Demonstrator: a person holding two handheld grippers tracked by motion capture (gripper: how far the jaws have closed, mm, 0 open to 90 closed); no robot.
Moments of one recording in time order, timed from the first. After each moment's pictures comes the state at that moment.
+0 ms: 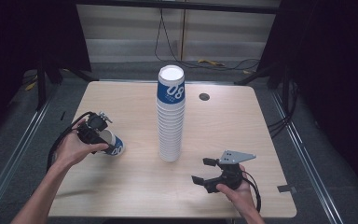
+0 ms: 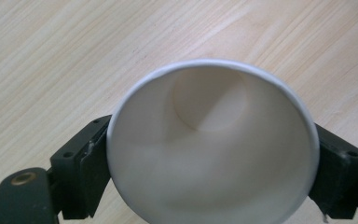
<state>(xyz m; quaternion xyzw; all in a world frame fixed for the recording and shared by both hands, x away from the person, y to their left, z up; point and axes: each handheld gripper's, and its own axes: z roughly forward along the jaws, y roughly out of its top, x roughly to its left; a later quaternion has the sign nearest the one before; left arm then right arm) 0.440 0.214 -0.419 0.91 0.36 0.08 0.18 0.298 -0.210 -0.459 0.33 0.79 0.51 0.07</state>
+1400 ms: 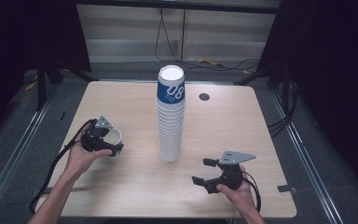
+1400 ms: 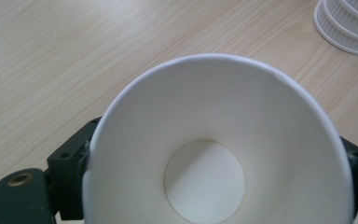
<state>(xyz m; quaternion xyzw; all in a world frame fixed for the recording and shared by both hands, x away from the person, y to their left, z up) 0.430 0.217 -0.457 0.88 0.34 0.15 0.31 0.297 -0.211 -0.459 0.33 0.79 0.51 0.07</state>
